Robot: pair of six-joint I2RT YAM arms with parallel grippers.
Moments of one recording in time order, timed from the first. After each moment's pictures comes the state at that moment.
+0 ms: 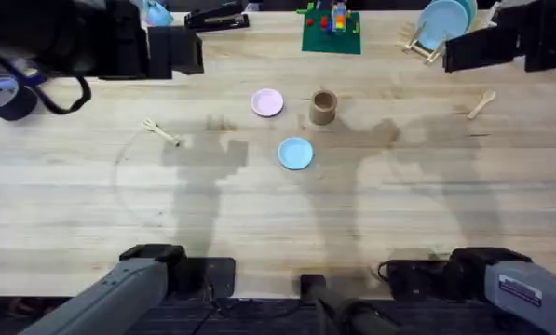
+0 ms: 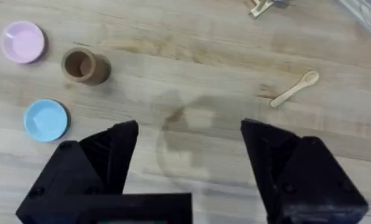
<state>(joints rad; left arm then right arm) 0.00 1.14 1.39 -1.22 0.03 -0.04 0.00 1.18 1.38 -1.14 -0.05 -0.14</state>
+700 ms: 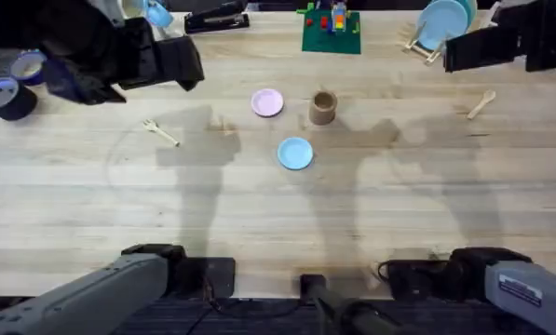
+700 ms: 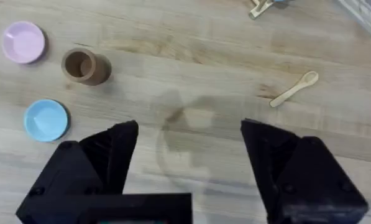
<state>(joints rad) 0.00 1.28 1.39 -1.29 -0.08 -0.27 0.00 1.18 1.38 -1.14 -0.05 -0.14</state>
